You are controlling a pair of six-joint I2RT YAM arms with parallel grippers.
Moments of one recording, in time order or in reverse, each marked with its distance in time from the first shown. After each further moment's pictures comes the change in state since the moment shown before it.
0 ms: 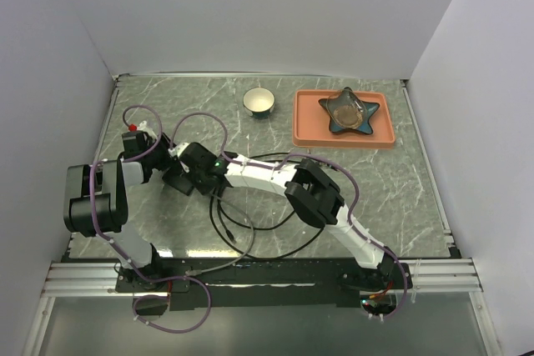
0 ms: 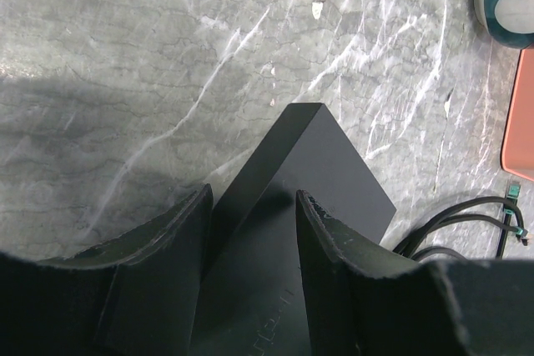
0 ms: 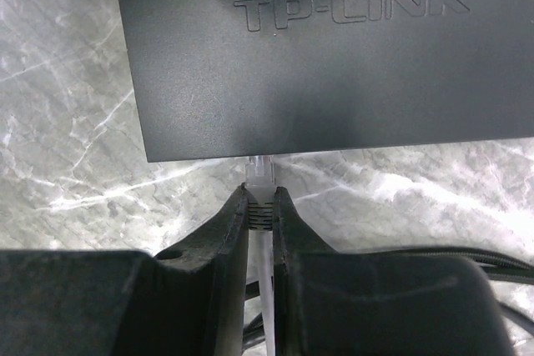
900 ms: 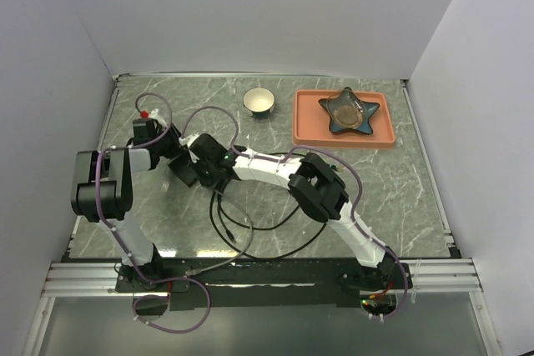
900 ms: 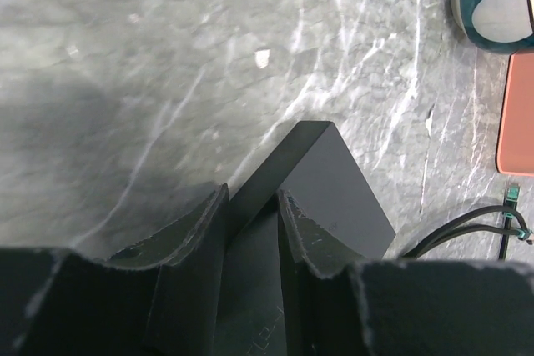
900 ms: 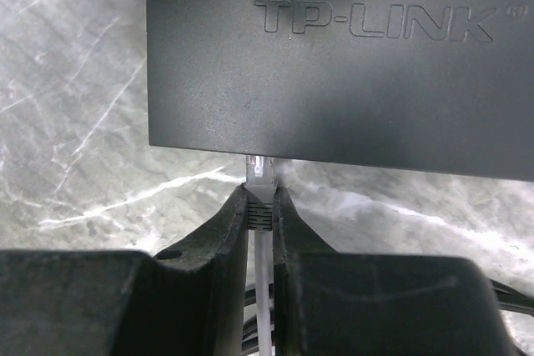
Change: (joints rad) left arm -0.067 0.113 0.149 -0.035 0.003 0.024; right arm -0.066 -0.016 -0.067 0.106 -0.082 0.047
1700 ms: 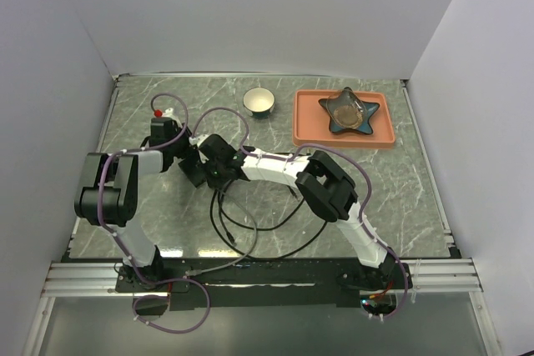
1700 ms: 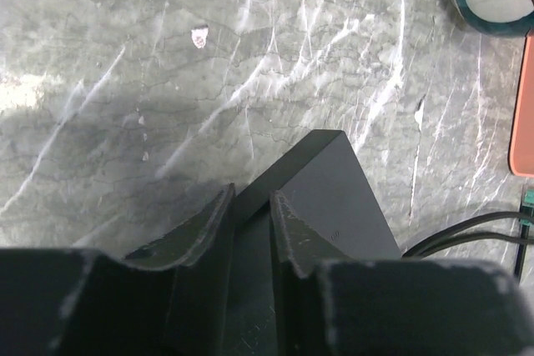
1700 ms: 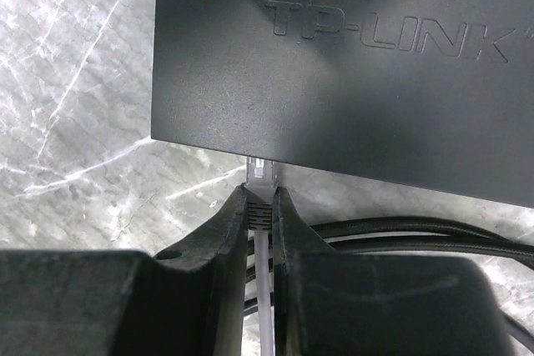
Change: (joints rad) left arm -0.158 -0.035 0.000 -0.033 -0.170 -0.039; right arm -0.028 -0.088 -0.151 0.048 -0.019 0.045
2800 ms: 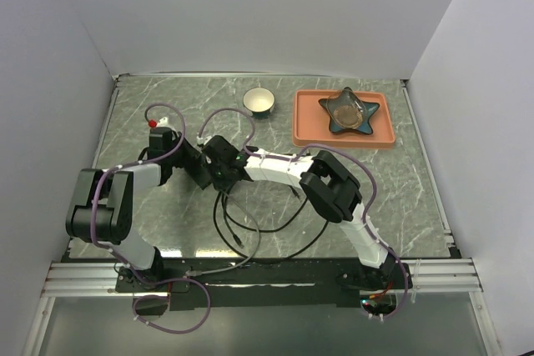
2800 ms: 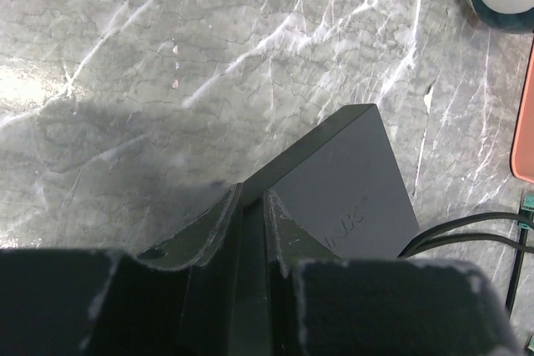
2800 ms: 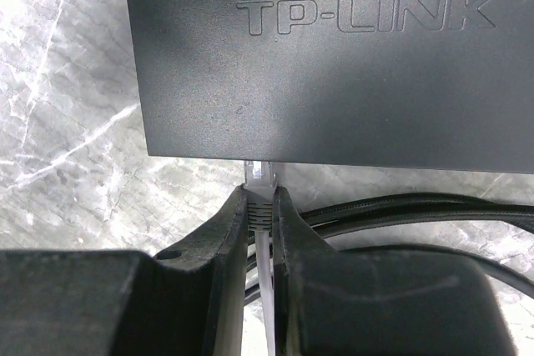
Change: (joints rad) left arm -0.025 -0.148 -0.154 0.014 -0.104 -0.077; right arm -0.002 -0.043 -0.047 -0.053 0.047 0.101
